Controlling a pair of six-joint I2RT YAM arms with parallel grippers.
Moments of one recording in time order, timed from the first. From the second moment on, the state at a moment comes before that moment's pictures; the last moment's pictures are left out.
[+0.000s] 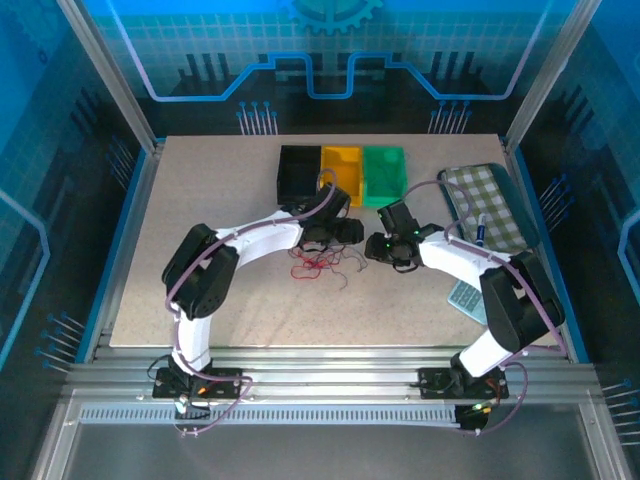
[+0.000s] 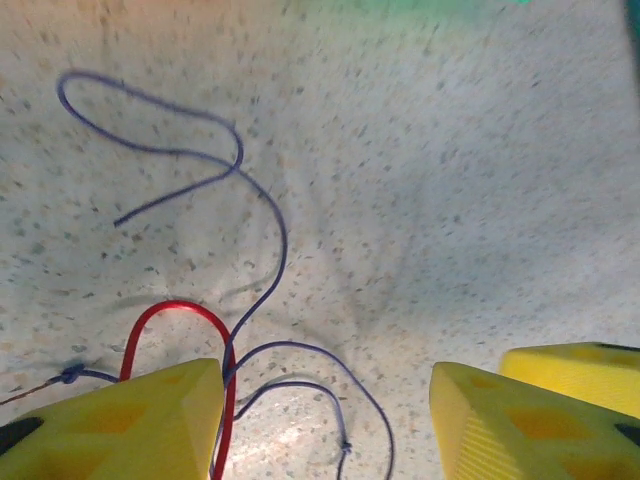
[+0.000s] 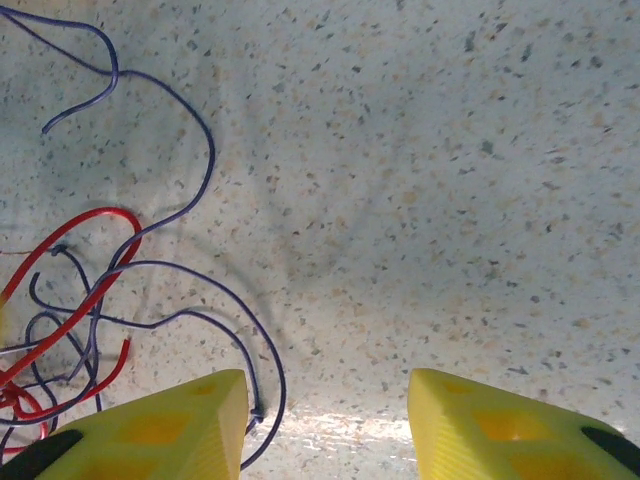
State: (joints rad) left arm -0.67 1.93 1.38 -0.35 0.10 -0.69; right arm 0.47 1.58 0.91 -0.40 -0.02 0.66
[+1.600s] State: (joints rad) left arm -0.62 1.96 1.24 -0.44 0.19 -0.50; right arm 0.42 1.46 1.08 -0.54 0.17 0.51
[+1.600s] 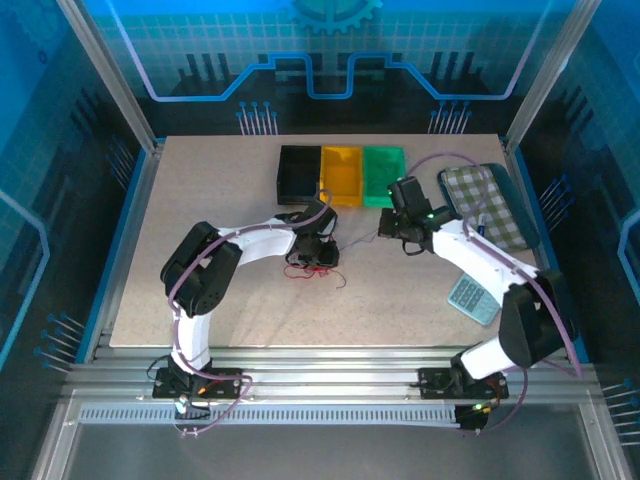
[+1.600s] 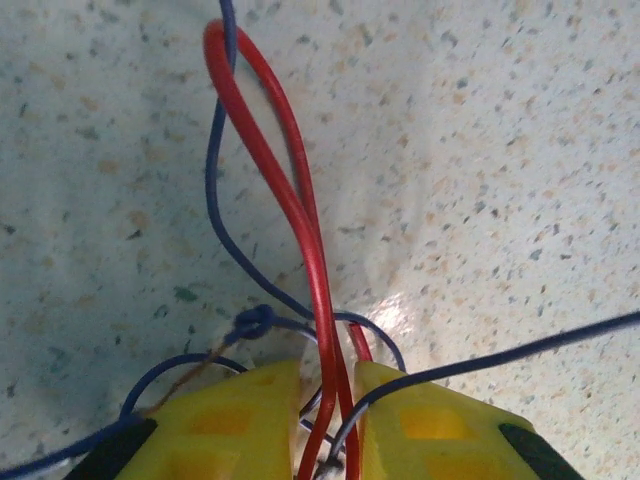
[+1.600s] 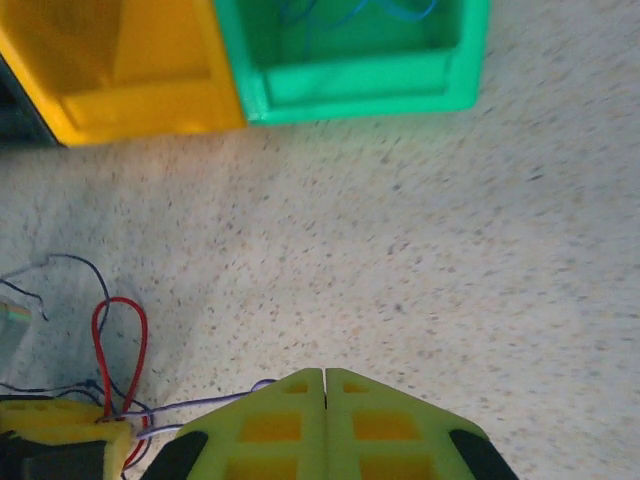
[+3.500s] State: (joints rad) left arm -0.59 1.95 1.20 -0.35 0.28 -0.54; right arm 0.69 1.73 0.98 -0.58 0.17 0.41
